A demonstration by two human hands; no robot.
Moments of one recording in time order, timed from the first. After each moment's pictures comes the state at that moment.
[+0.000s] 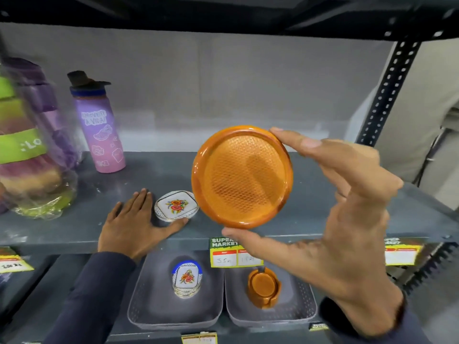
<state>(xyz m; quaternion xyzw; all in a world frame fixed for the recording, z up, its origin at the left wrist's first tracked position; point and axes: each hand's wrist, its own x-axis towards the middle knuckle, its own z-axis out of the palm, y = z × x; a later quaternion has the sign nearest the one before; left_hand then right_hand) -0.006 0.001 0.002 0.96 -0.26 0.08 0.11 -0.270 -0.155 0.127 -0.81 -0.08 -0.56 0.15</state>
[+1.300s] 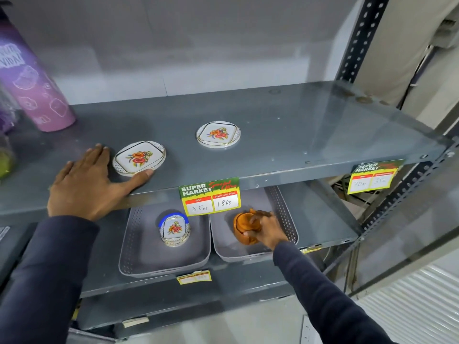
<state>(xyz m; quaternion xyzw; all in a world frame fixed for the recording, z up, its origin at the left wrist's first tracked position) 0.000 -0.001 -0.001 0.95 -0.27 0.13 0.11 -0.208 -0.297 -0.239 -0.90 0.32 -0.01 0.29</state>
